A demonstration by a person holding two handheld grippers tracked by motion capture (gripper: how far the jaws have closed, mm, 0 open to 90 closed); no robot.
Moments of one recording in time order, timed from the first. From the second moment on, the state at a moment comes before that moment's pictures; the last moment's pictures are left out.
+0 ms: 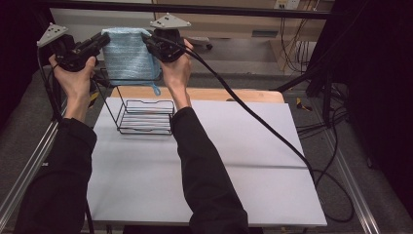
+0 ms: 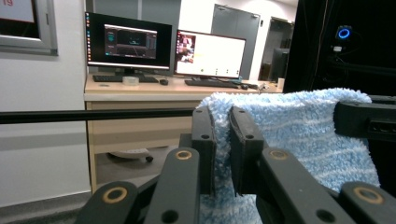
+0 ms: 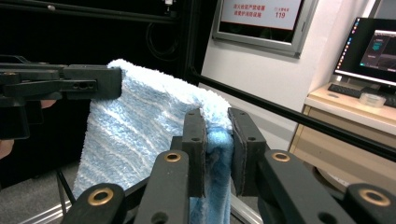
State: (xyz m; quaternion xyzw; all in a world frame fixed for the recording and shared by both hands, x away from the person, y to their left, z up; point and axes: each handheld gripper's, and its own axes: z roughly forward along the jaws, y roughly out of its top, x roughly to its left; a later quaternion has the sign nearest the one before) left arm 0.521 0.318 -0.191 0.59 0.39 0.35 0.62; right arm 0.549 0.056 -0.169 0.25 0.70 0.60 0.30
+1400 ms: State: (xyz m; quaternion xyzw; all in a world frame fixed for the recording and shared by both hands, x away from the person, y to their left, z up) left arm 0.467 0.350 -0.240 0.65 0.36 0.28 0.62; right arm 0.498 0.052 -0.216 0.19 0.76 0.58 0.24
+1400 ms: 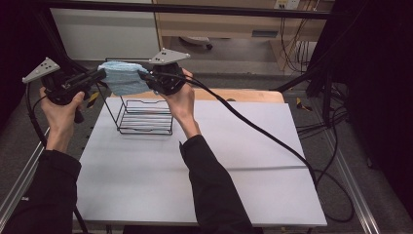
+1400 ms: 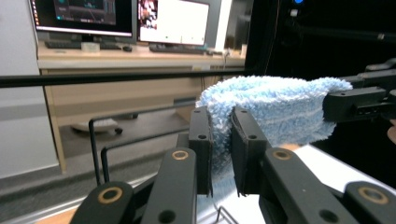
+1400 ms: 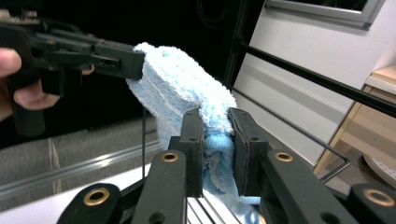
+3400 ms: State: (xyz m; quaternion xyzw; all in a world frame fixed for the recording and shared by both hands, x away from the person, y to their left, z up) left arm 0.453 0.333 -0.246 0.76 0.38 0.25 0.46; right arm 0.494 0.054 -0.247 0.24 0.80 0.54 0.15
